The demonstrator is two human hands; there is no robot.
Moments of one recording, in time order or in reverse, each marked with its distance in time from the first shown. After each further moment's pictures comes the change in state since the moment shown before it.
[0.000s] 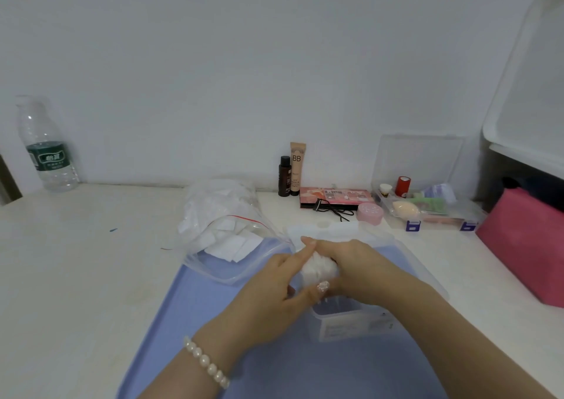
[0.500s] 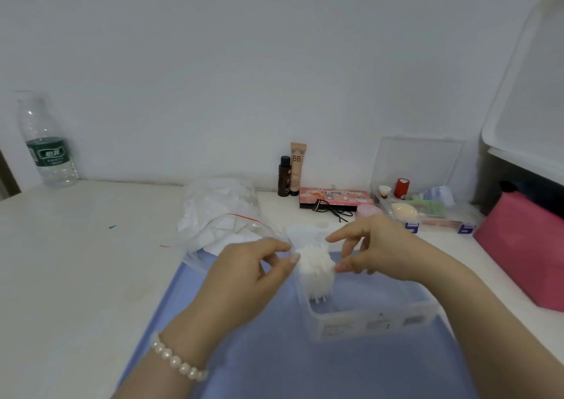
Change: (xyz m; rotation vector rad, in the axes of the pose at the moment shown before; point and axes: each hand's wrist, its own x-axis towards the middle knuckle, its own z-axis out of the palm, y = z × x) left_hand -0.014 0.014 -0.033 0.051 0.370 0.075; right_hand -0.016 0.008 -0.046 0.328 0.023 0.095
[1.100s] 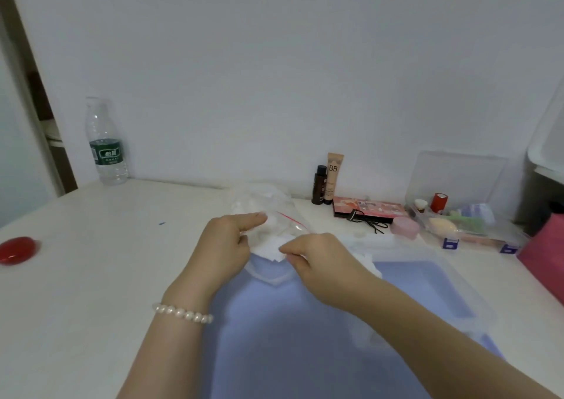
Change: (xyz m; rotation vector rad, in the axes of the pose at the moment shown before) left_hand 0.013 -0.054 -0.071 0.105 0.129 -0.165; right_hand 0.020 -0.094 0.092 -0.217 0.073 -0.282
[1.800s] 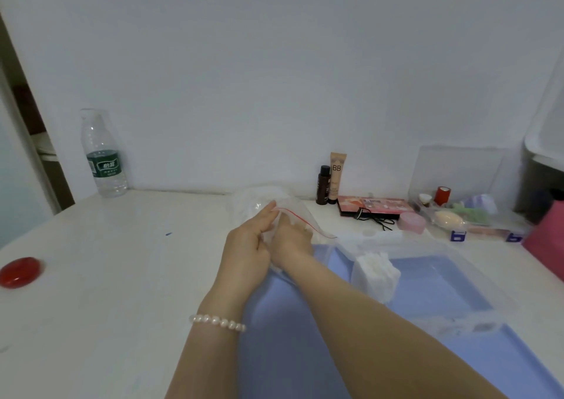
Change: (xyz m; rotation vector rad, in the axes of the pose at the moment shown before) left_hand 0.006 -0.014 0.018 -0.295 0.062 0.069; right_hand 0.106 -0.010 0.065 0.148 0.115 0.517
